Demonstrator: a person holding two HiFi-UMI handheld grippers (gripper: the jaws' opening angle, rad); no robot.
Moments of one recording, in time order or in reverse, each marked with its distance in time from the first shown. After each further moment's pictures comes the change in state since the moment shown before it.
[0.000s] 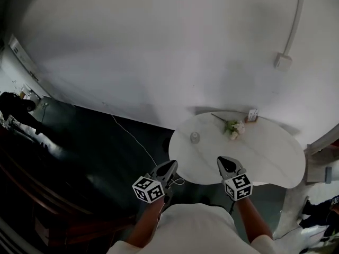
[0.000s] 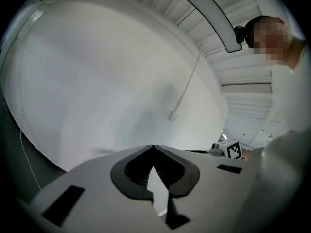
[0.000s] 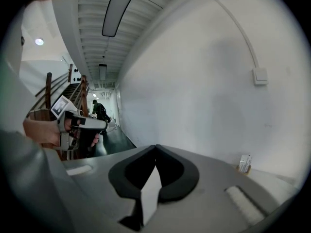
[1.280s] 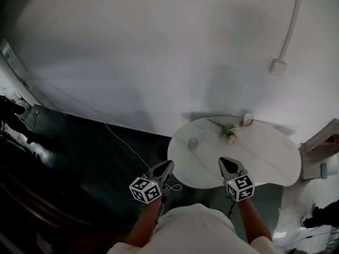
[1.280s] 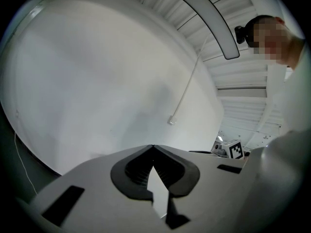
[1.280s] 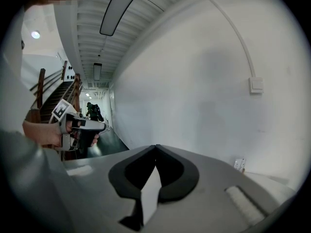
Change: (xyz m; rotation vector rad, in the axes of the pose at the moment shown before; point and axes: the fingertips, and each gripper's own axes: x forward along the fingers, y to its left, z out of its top) left arm -0.009 0.033 0.033 0.001 -0.022 -0.061; right arm 0.007 0.009 0.027 -0.005 -0.028 -0.094
